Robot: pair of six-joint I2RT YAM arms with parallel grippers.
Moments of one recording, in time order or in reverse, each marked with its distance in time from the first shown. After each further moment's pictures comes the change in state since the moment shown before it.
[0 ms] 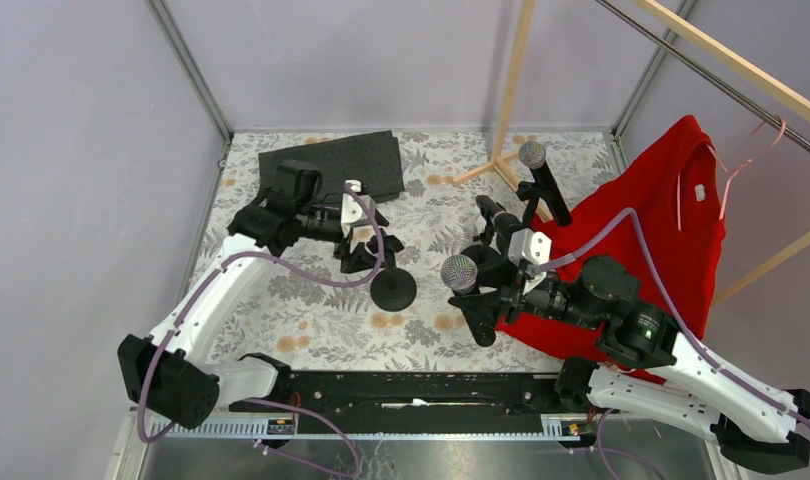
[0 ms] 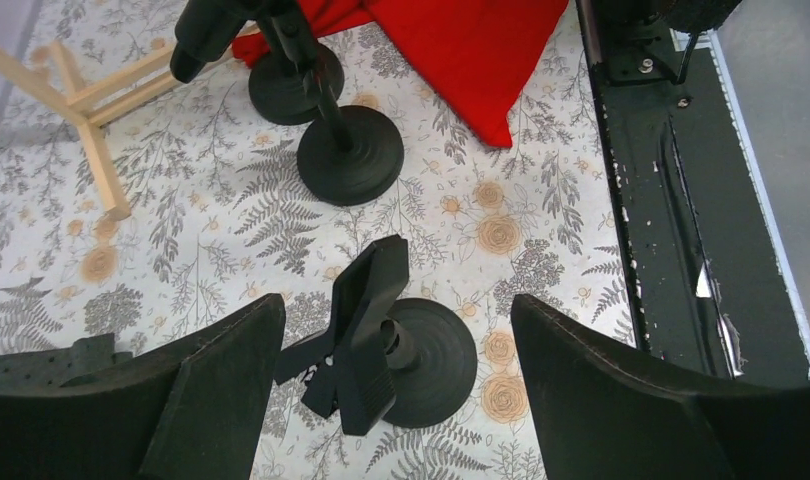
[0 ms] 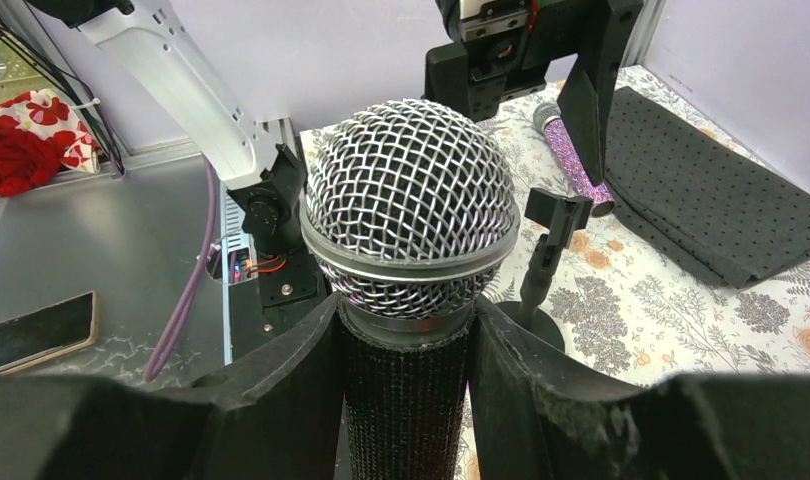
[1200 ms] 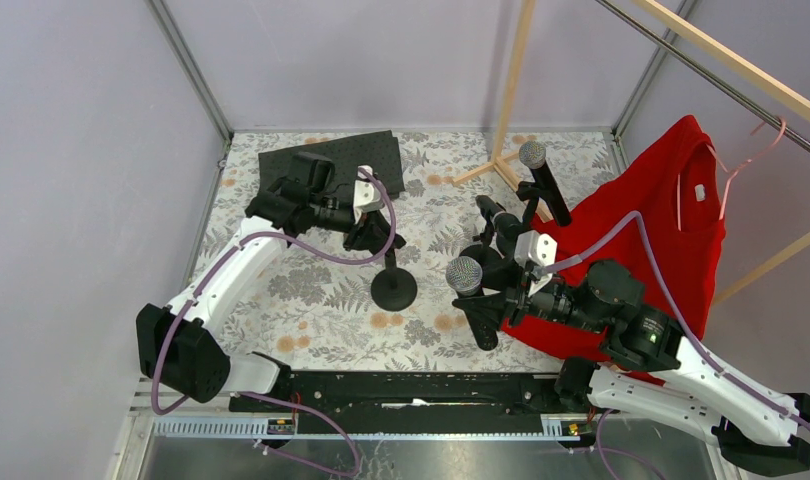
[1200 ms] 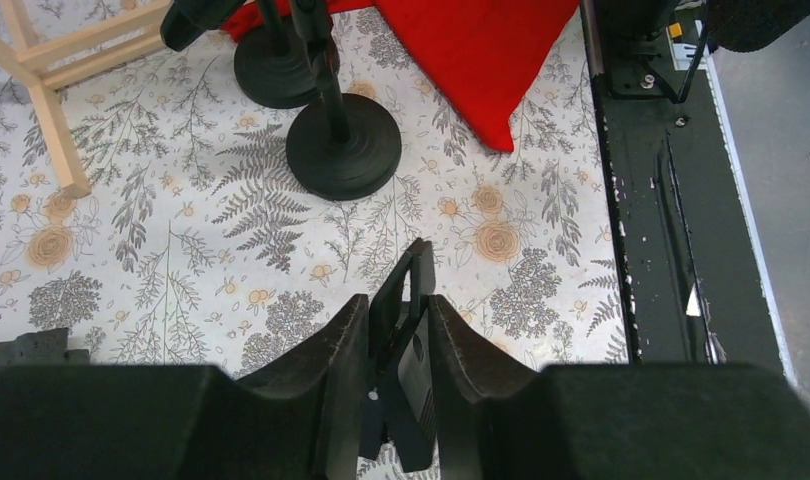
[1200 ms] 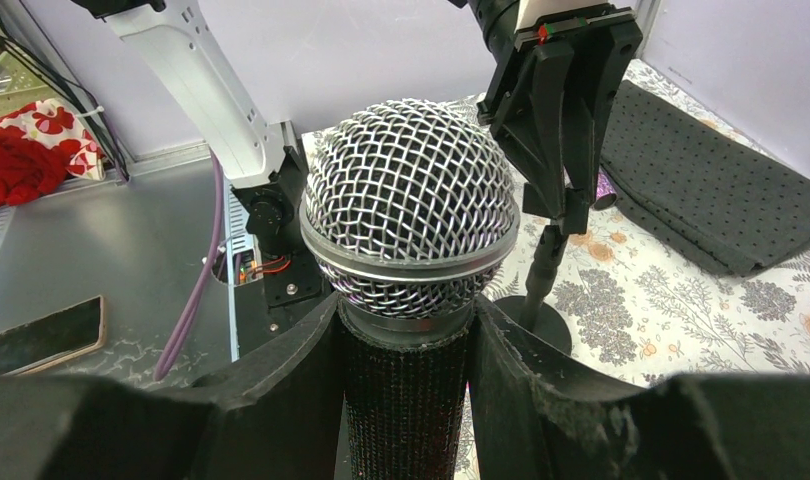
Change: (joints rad) left arm 0.000 0.148 0.055 0.020 0.019 -0.059; right arm 0.000 -0.034 -0.019 -0.008 0.010 0.027
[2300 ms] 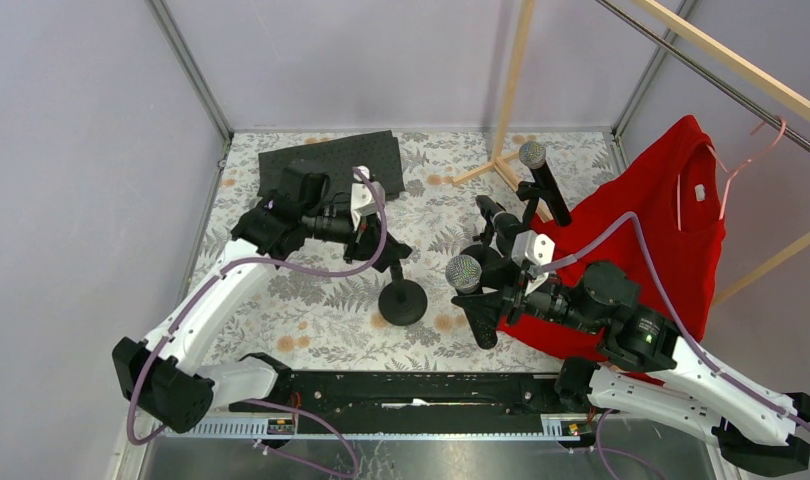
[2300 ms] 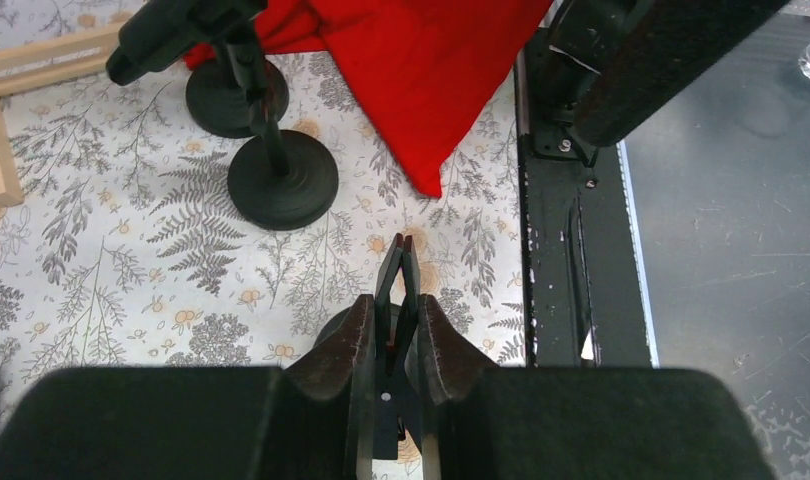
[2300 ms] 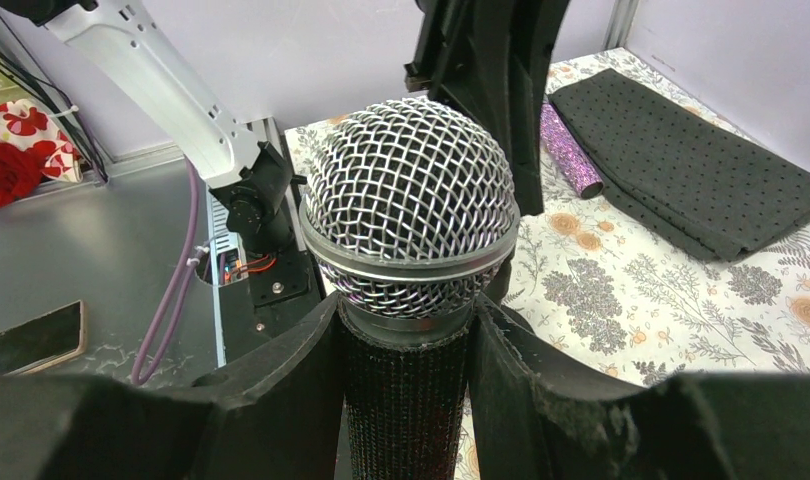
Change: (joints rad) left arm -0.088 -0.129 -0.018 0.043 -0.042 -0.307; right arm 0.000 -0.003 -0.027 0.010 0.035 -0.001
